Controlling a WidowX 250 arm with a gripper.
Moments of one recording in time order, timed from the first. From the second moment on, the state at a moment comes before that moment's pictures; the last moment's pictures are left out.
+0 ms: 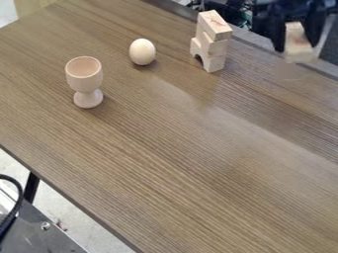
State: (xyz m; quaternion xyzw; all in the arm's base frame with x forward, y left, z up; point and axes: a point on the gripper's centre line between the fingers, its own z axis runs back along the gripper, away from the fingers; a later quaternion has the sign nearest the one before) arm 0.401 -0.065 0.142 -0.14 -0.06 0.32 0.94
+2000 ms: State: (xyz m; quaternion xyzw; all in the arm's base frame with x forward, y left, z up) arm 0.446 0.039 0.119 -0.11 -0.07 0.44 0.89
